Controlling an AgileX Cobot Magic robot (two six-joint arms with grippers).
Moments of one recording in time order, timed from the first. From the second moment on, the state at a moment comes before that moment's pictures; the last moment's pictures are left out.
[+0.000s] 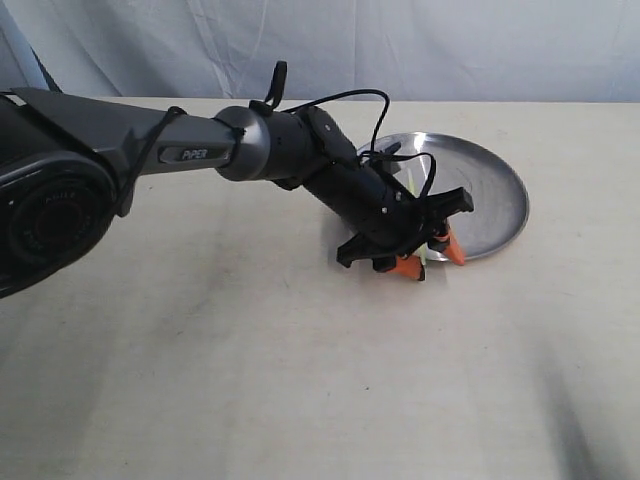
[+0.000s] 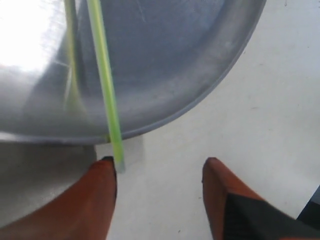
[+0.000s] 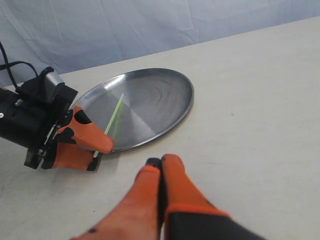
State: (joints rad) left arm -0.71 2.38 -1.74 -1.00 0.74 0.06; right arm -0.07 0.01 0.00 0.17 0.37 0.05
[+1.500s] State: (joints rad) left arm -0.73 2.28 -1.92 -0.37 0.76 -0.18; right arm -0.07 0.01 0.00 0.17 0.37 0.05
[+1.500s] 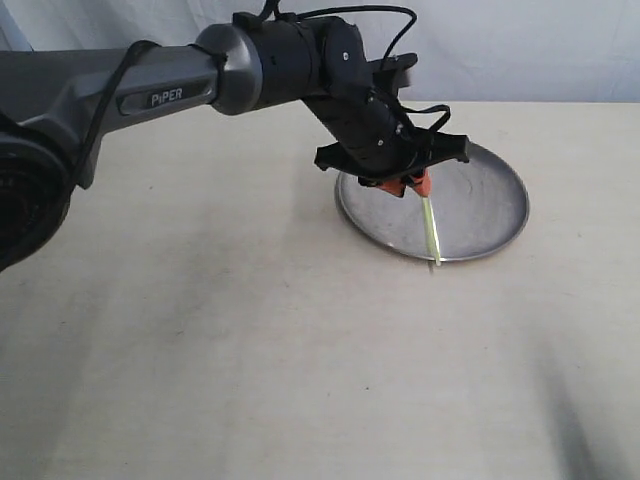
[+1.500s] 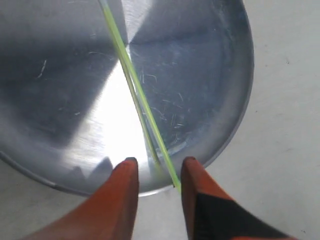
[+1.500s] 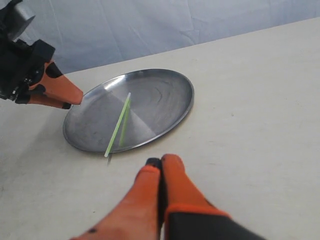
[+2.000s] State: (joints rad) left arm -0.77 2.36 -1.98 -0.37 0.79 -0.20; right arm -0.04 0.01 0.00 0.17 0.37 0.05
